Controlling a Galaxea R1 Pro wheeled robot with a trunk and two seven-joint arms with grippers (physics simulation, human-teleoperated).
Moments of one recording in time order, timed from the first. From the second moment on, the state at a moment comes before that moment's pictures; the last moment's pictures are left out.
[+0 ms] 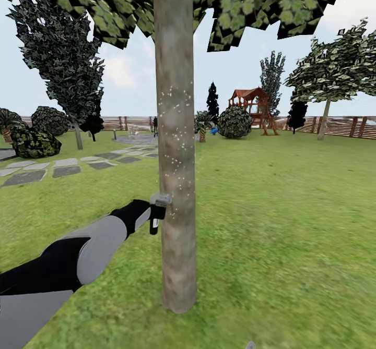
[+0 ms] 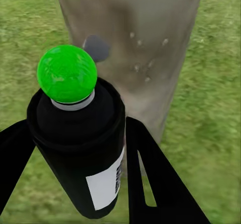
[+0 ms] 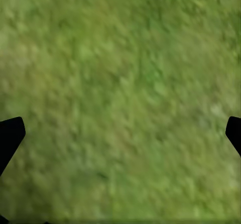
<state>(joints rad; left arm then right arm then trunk) -1.23 -0.14 0.13 -0.03 -0.24 0.33 -0.06 -0.45 0.03 -0.06 0.06 0.73 -0.17 0.11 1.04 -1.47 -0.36</state>
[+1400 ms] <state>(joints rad) -1.16 0.03 0.12 -0.68 -0.23 0.60 -0.35 -0.45 0.02 -0.06 0.06 0.73 -0.17 0.11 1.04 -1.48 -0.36</state>
